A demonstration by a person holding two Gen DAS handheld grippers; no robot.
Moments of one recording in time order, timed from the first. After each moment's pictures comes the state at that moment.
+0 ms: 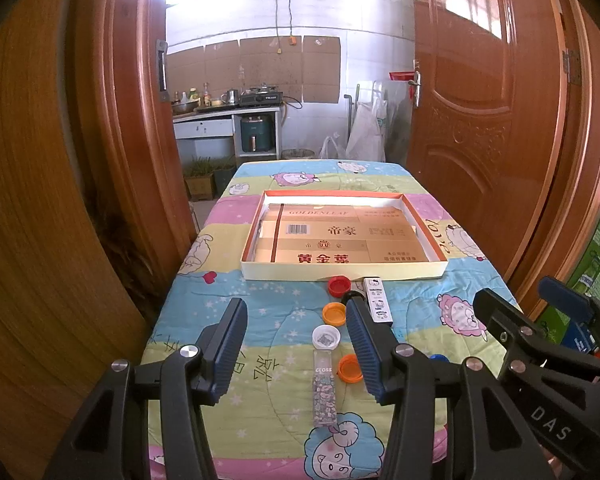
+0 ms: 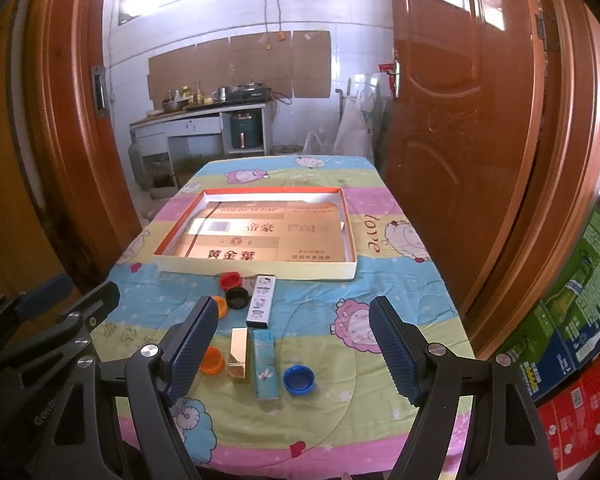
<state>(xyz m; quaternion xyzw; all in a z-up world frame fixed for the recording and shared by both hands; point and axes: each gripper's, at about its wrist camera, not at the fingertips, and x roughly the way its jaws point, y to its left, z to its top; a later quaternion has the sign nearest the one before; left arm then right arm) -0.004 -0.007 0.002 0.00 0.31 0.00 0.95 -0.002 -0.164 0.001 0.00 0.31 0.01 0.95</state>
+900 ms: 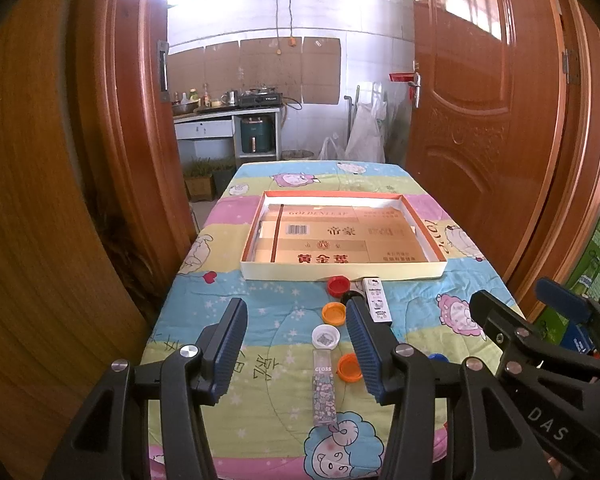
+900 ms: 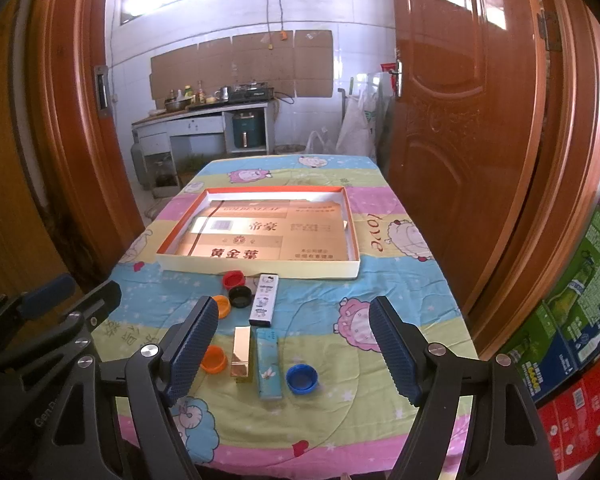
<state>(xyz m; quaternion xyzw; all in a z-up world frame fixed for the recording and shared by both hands) -0.004 -0.006 0.004 0.00 0.31 0.00 0.95 -0.002 -0.164 0.001 0.00 0.31 0.02 0.95</state>
